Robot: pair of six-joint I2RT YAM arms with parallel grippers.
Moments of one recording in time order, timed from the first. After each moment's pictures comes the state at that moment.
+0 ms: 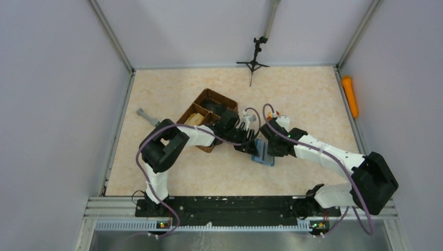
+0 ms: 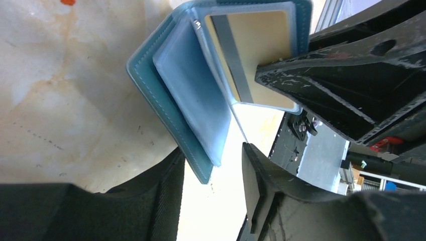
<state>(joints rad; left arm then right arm) -0.77 1.93 1.03 0.20 0.75 -0.55 0.74 1.30 0.80 -0.68 0.36 0.76</state>
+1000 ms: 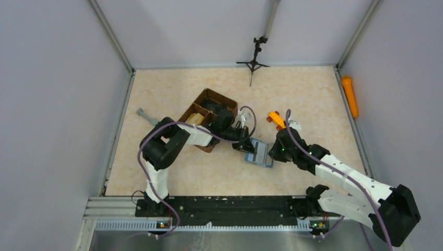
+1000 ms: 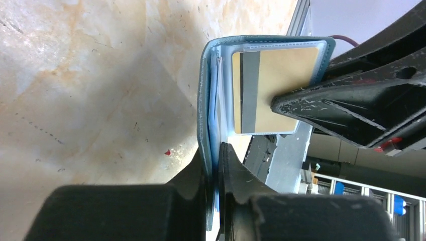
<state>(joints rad) -0.71 1.95 0.98 0.34 0.84 -0.72 0.69 0.96 0.59 -0.50 0.21 0.82</state>
